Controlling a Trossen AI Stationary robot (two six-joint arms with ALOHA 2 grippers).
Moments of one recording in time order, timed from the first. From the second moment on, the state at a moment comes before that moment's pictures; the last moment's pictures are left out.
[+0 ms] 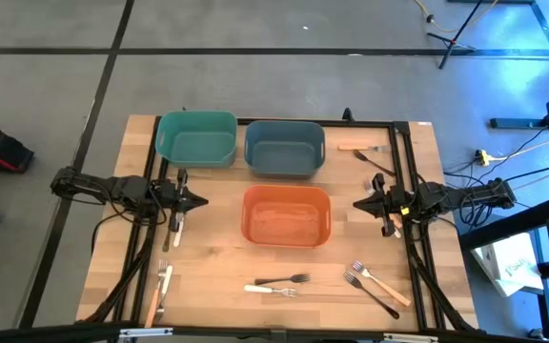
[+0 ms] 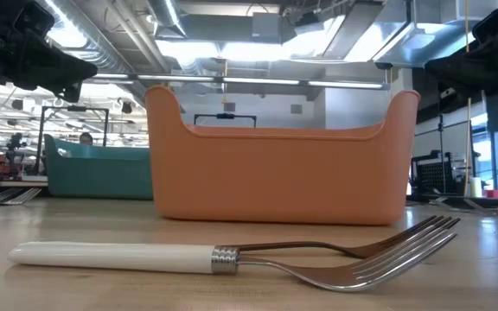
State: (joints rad) left arm -0.21 0.01 0.06 -0.13 -0.22 -0.03; right arm 0.21 0.01 0.01 0.03 0.12 0.10
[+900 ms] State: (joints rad) left arm -0.21 0.01 0.06 0.21 -0.34 0.06; right arm 0.21 0.02 0.03 0.16 0.41 0.09
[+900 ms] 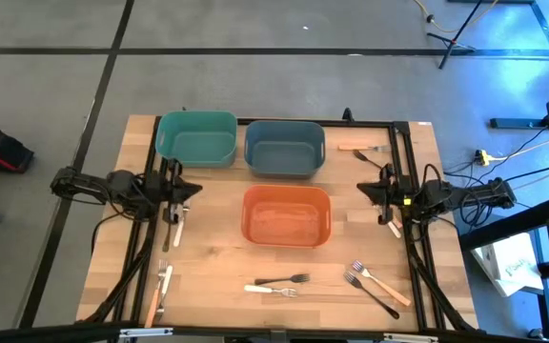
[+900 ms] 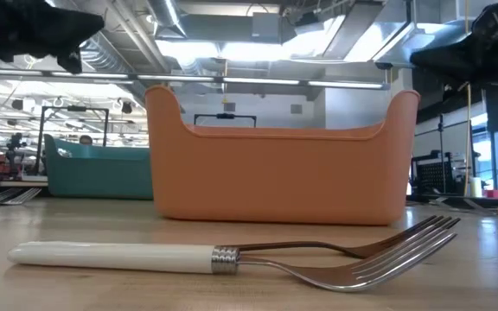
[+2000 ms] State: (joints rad) left arm 0.13 0.50 0.06 0.52 -0.23 0.11; right arm -0.74 0.96 0.57 -0.29 0.28 -0.08
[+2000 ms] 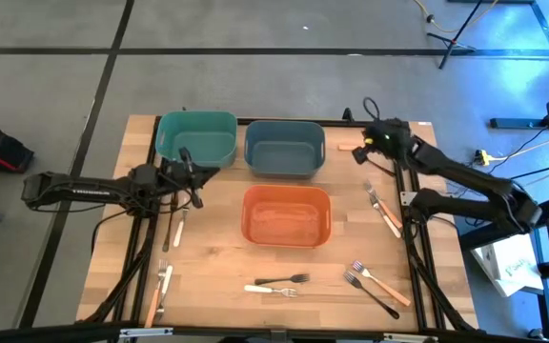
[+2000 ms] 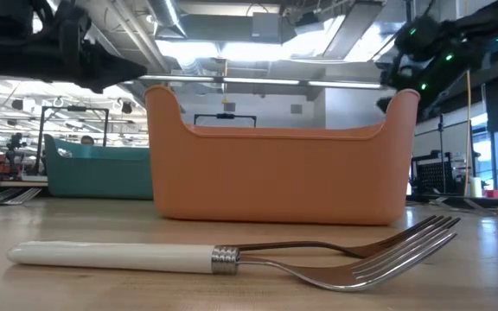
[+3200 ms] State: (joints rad) left arm 0.08 0.51 0.06 0.59 -0.07 -0.07; right arm -0.86 1.54 0.74 -0.66 0.22 -0.10
